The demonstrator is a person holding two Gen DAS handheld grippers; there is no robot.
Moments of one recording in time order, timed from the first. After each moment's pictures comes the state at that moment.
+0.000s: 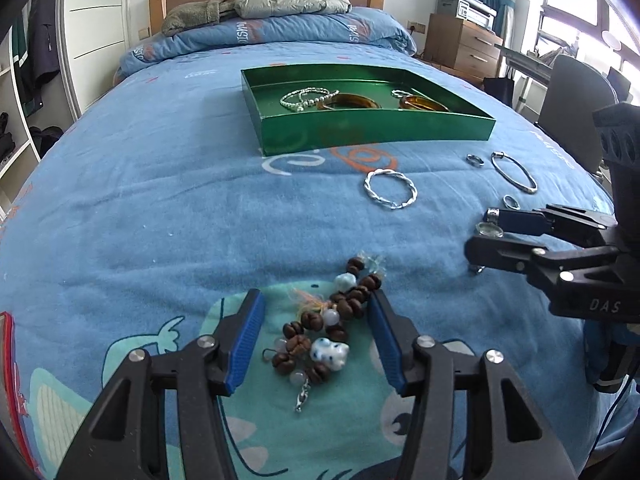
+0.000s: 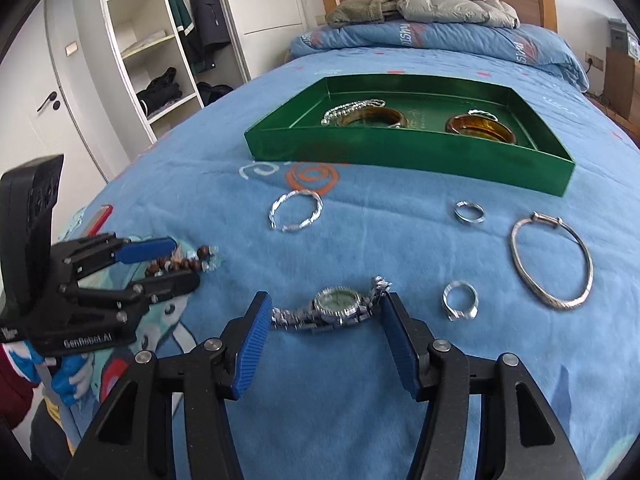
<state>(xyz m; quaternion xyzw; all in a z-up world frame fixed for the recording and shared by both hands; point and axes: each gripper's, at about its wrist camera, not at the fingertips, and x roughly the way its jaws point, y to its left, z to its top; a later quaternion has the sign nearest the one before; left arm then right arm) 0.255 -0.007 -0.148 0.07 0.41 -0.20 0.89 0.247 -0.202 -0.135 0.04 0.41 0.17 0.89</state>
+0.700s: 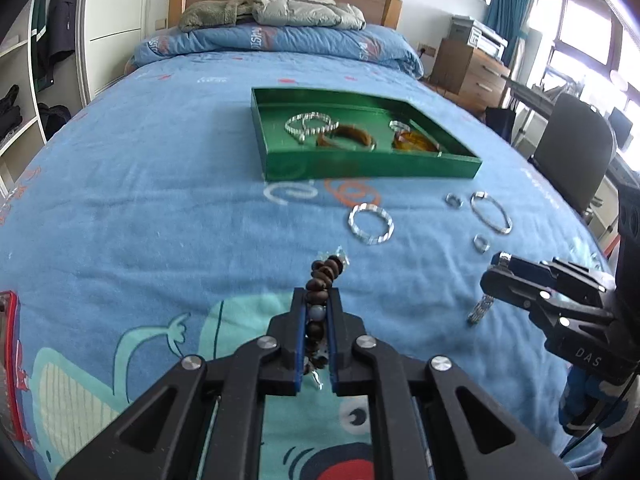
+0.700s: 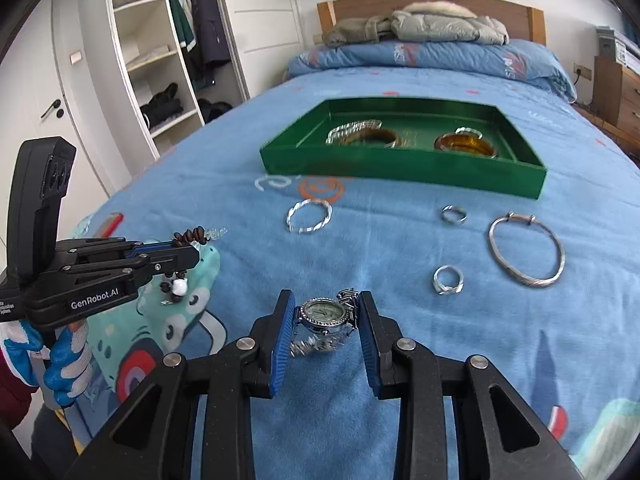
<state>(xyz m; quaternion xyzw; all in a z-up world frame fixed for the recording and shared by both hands) 0.246 -0.002 -0.107 0.00 0.40 -0.20 0.89 0.206 -0.209 -0.109 0.04 0.37 0.15 0.92</state>
